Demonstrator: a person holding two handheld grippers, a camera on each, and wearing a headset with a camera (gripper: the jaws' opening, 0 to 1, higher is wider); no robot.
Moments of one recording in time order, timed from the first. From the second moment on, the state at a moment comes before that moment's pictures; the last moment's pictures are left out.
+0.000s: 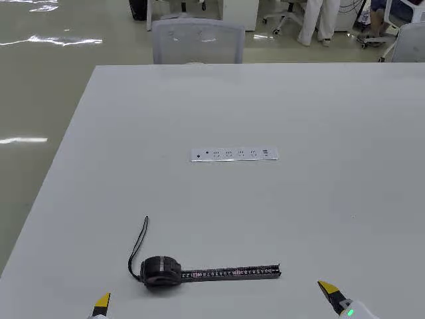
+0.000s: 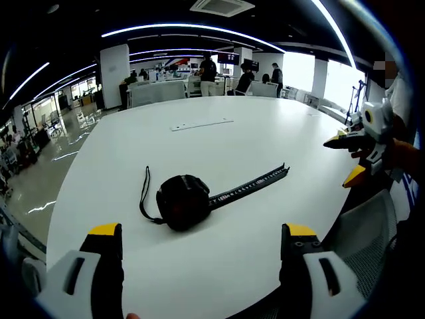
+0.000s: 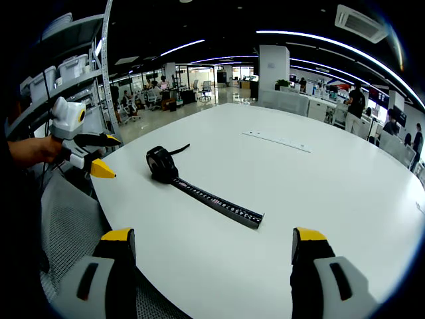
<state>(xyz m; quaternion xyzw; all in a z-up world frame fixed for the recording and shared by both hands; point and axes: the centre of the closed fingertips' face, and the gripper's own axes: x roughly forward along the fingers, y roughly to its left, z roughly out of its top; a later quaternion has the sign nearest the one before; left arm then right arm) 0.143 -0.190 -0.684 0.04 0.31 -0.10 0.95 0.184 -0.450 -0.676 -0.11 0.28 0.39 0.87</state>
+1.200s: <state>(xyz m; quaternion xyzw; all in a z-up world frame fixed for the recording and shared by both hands) 0.169 -0.200 -0.698 0.04 0.29 -0.03 0.96 0.188 -0.449 -0.678 -0.09 0.28 0.41 0.86</state>
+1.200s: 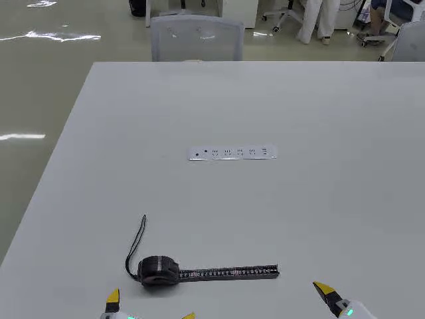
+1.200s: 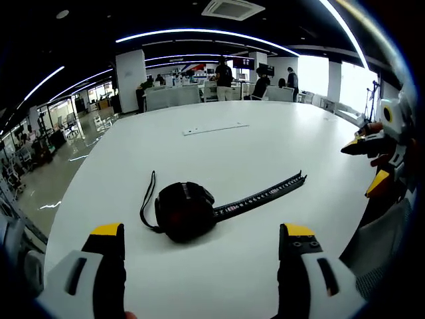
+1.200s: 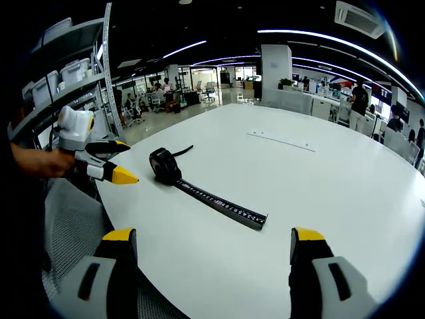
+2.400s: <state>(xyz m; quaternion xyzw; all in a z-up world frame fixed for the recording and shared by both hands) 0.210 -0.186 -0.722 0.01 0.27 0.05 0.96 0.219 -0.445 -0.703 -0.13 0.25 0.52 0.81</state>
